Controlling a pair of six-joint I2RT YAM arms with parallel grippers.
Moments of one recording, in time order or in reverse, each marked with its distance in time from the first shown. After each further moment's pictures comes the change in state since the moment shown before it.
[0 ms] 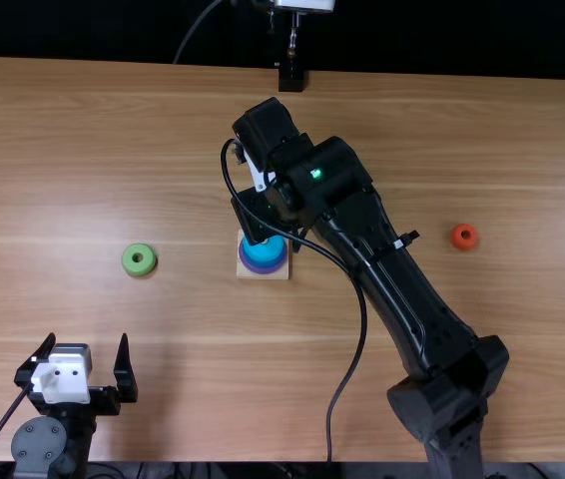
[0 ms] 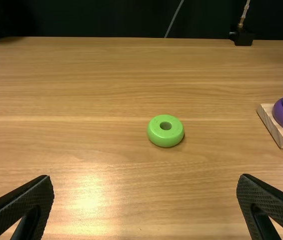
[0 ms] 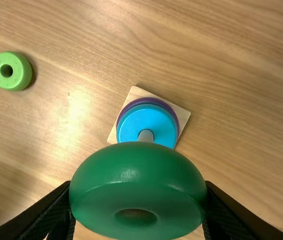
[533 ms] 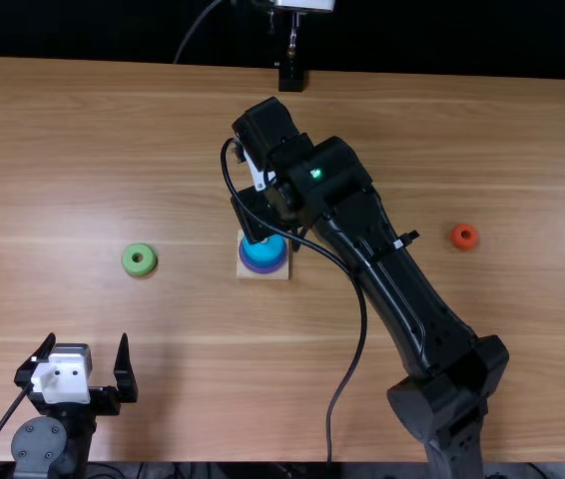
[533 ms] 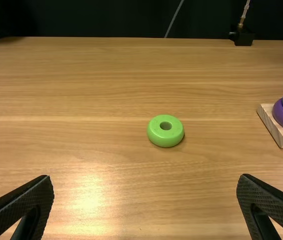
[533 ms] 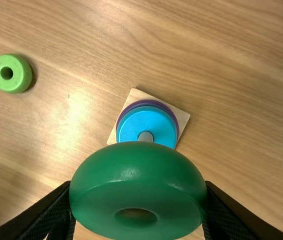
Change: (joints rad) left arm 0.000 0.000 0.000 0.000 0.000 -0.001; right arm 0.000 0.000 0.000 0.009 0.000 -0.001
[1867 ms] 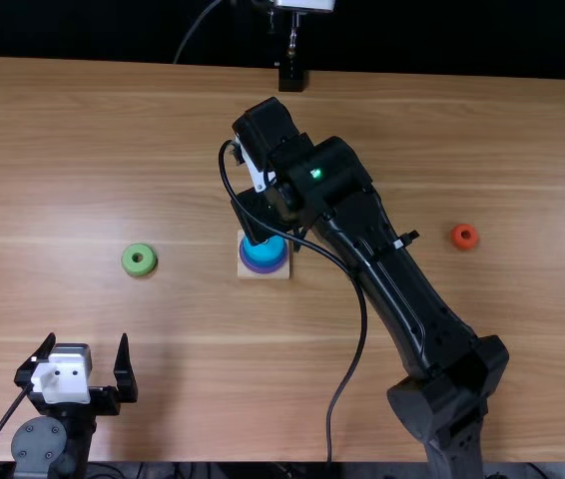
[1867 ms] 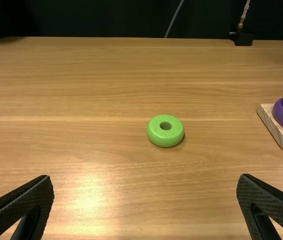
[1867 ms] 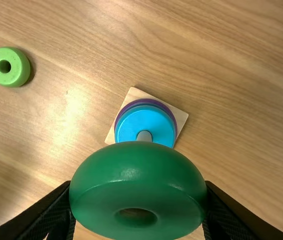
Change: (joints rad) left arm 0.000 0.000 0.000 0.000 0.000 0.000; right arm 0.000 0.000 0.000 -0.004 0.003 -0.041
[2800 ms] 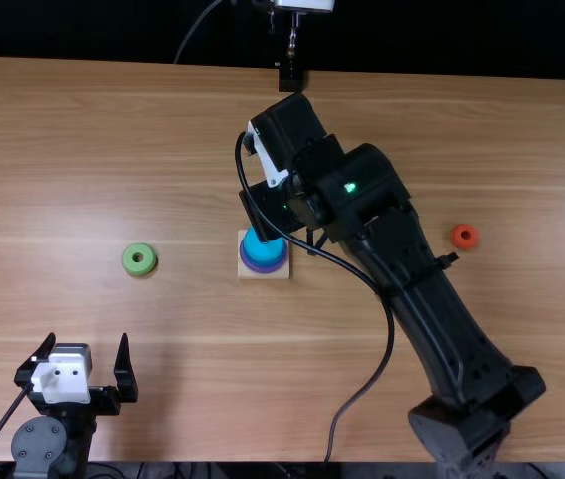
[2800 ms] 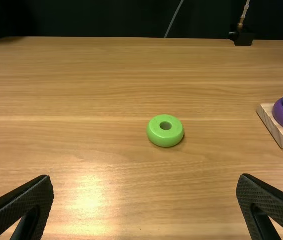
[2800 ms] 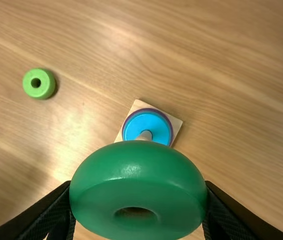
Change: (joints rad) left arm 0.000 0.000 0.000 0.000 0.000 0.000; right arm -0.007 -0.127 -0.003 0.006 0.000 0.000
